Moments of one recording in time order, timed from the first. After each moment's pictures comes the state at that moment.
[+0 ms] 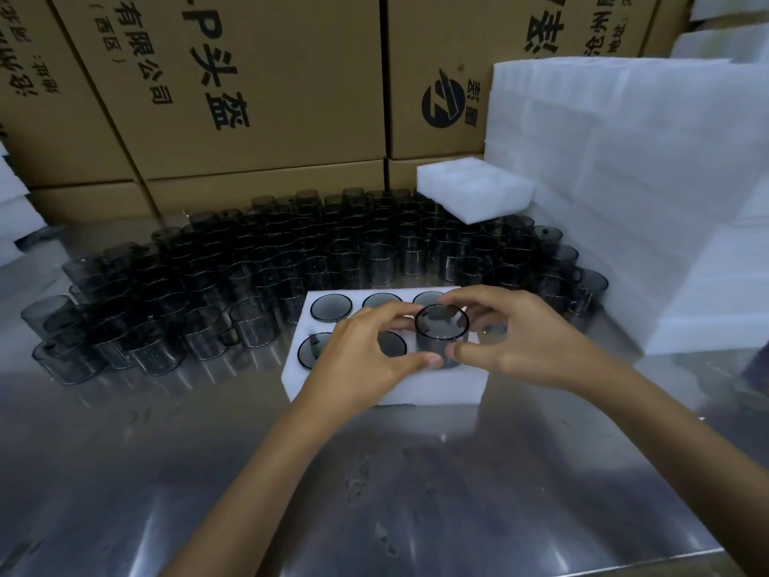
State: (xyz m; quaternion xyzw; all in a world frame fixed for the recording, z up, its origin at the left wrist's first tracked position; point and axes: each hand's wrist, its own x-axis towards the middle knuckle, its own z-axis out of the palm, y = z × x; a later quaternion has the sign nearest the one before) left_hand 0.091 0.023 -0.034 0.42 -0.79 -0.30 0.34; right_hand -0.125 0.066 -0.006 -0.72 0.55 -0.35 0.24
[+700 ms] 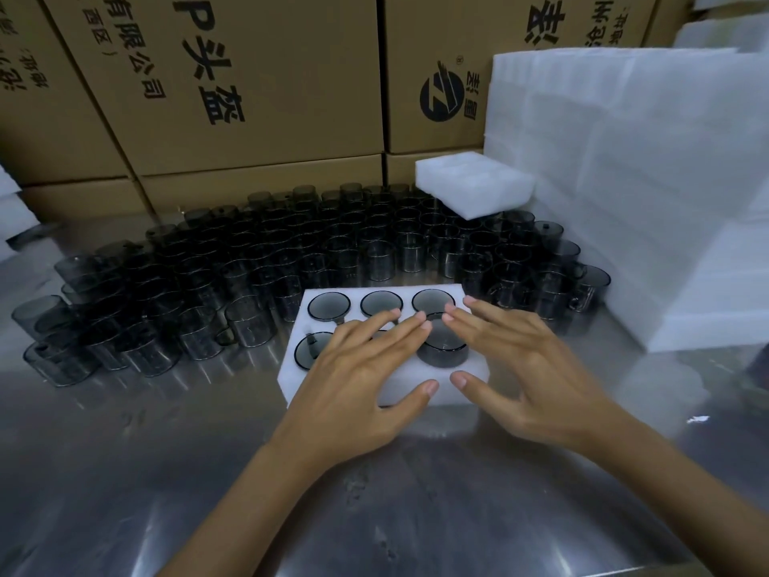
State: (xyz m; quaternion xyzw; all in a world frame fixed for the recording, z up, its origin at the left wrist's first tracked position) left_hand 0.107 0.046 -0.043 0.35 -0.90 -0.01 0.26; right_hand -0.127 0.092 -0.042 -0.81 0.52 -0.28 -0.04
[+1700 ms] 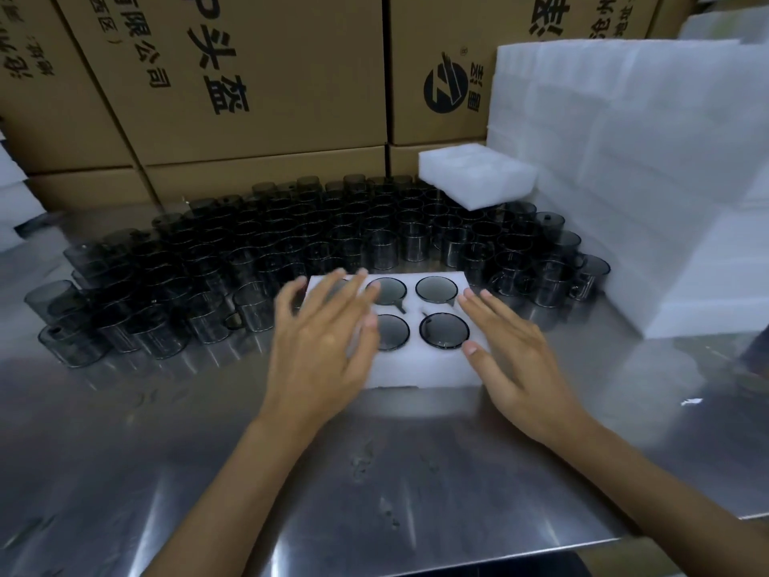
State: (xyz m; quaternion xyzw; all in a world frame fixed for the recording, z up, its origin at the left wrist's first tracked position) left_hand 0.126 0.032 -0.044 0.40 -0.82 0.12 0.39; right_hand -0.112 0.093 -0.073 -0.72 0.57 -0.38 0.05
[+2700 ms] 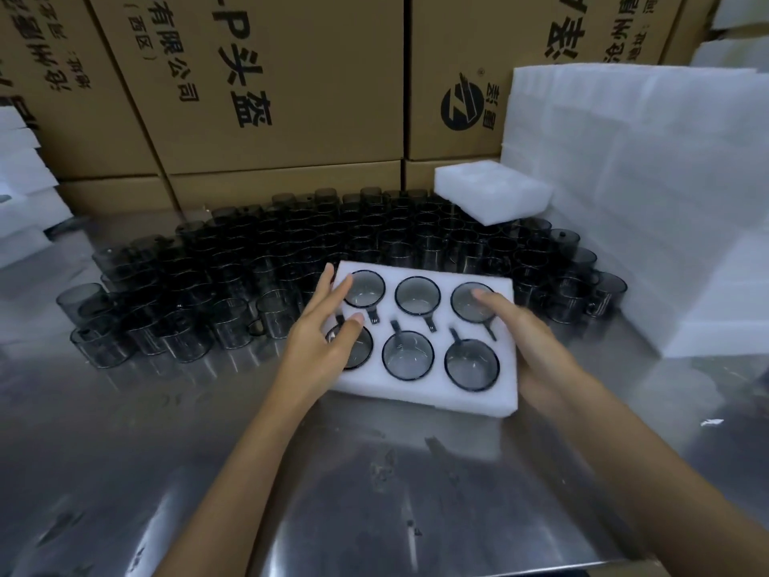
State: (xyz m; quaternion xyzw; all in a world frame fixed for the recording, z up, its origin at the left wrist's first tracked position) left_hand 0.152 0.009 -0.047 0.44 -0.68 -0.35 0.47; right_hand -0.095 0.057 -0.036 -0.31 0.52 -0.57 0.56
